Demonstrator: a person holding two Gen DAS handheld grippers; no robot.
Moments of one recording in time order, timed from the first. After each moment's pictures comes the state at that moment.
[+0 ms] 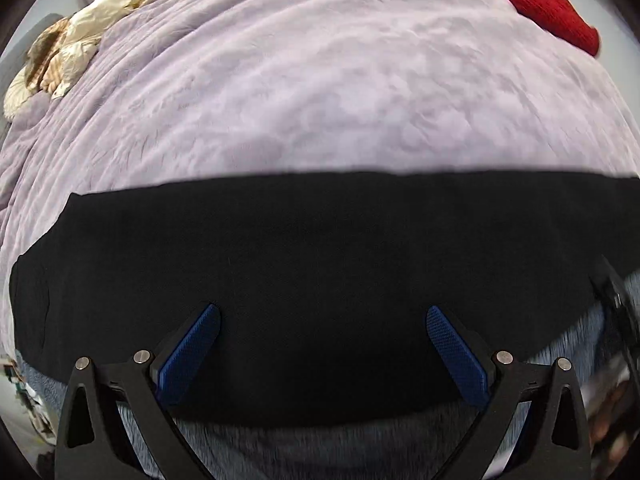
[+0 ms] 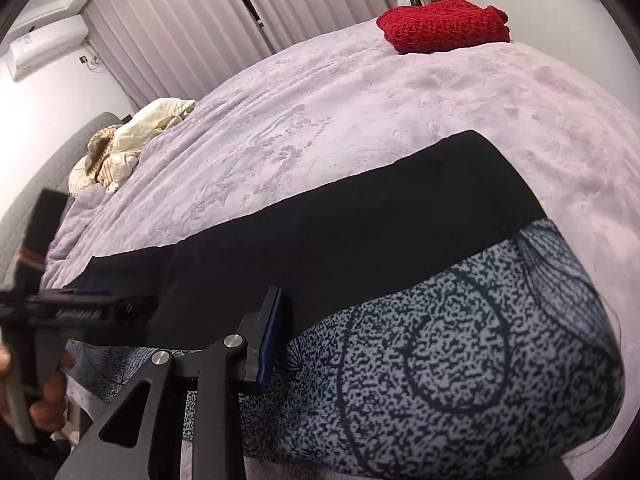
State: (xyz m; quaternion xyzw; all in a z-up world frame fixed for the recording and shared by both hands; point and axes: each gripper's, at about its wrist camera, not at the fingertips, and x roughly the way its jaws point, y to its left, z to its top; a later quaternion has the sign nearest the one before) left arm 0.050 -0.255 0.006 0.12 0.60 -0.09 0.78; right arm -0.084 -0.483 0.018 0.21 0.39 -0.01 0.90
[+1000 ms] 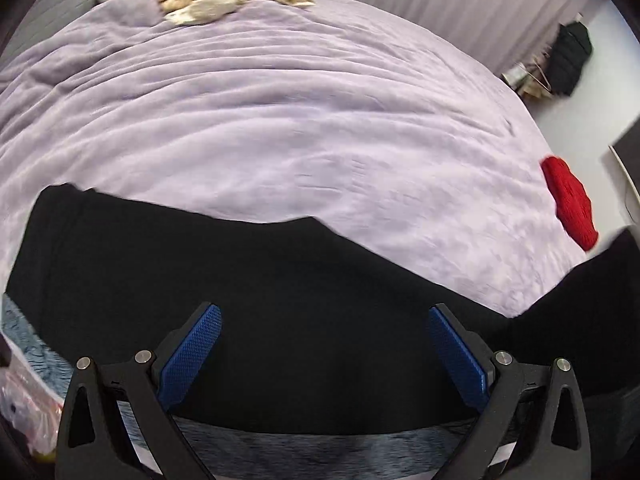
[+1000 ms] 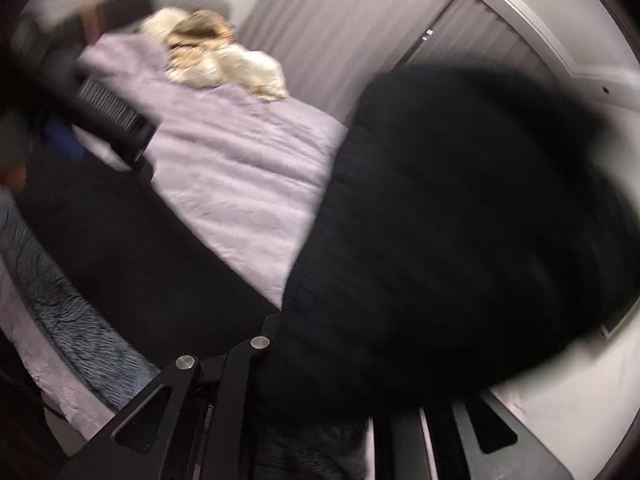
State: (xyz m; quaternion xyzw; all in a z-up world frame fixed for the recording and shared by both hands) left arm 0.083 0.015 0.084 -0.13 0.52 -0.05 0.84; right arm -0.060 -0.177 0.106 -0.30 0.30 -0.03 0.91
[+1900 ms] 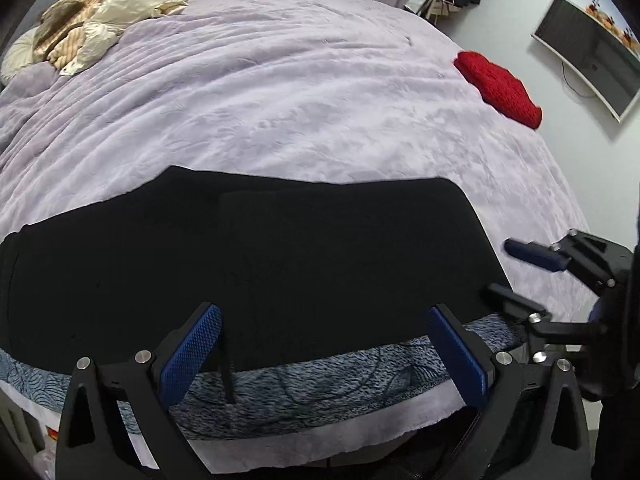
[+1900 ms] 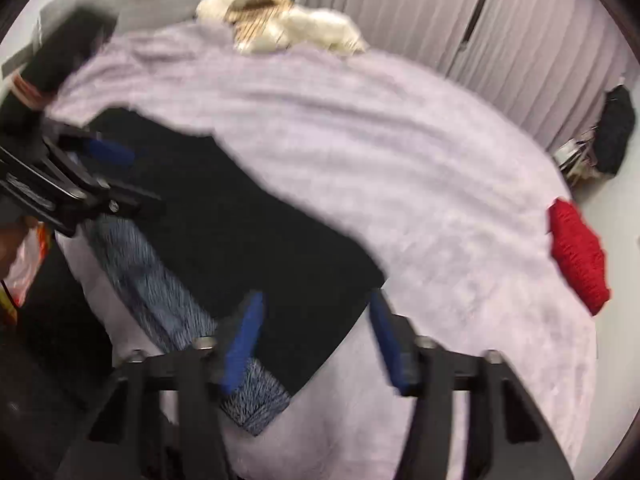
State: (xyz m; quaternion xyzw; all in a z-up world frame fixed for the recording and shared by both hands) left arm 0.018 -0.092 0.063 0.01 0.53 -0.20 0.82; right arm -0.072 -0.257 0.098 -0.19 0.45 0.16 0.86
